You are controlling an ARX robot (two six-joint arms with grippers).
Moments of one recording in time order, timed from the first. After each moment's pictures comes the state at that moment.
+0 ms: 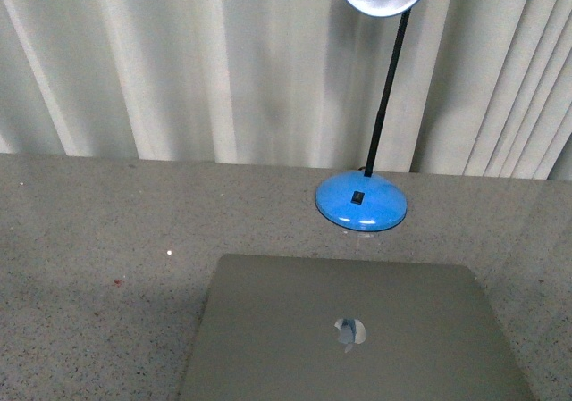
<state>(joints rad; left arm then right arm) 0.00 0.80 0.19 0.61 0.00 0.00 -0.11 0.92 0.22 0.70 -0.11 -0.01</state>
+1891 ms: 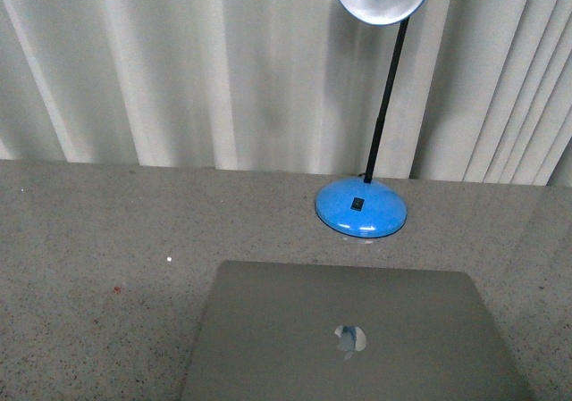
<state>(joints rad) 0.00 0.00 0.03 0.00 0.00 0.00 0.00 0.01 0.01 0.00 0.00 -0.01</state>
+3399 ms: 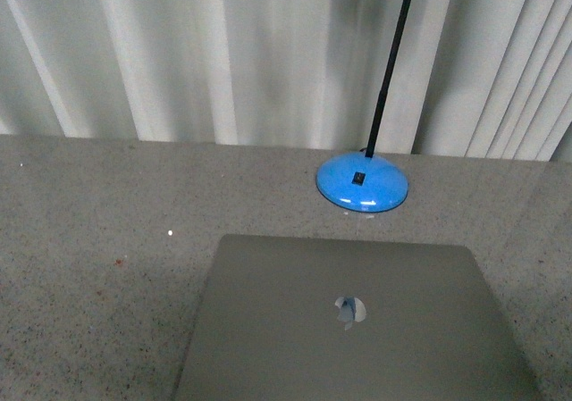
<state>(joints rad) 0.00 0.00 0.03 0.00 0.00 0.00 0.00 0.01 0.01 0.00 0.00 -0.01</state>
